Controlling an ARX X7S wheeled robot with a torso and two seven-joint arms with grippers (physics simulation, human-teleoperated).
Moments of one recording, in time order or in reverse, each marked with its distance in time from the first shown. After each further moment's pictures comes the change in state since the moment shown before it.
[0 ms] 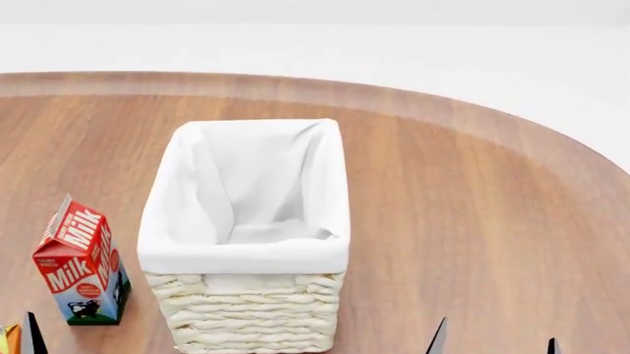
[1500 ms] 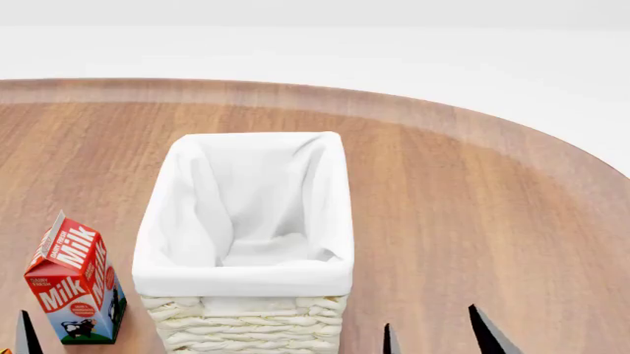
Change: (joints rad) left arm 0.001 -0.025 0.006 0.017 -0.003 -0.024 -0.031; right arm 0.152 0.193 -0.132 0.234 0.504 -0.080 -0.579
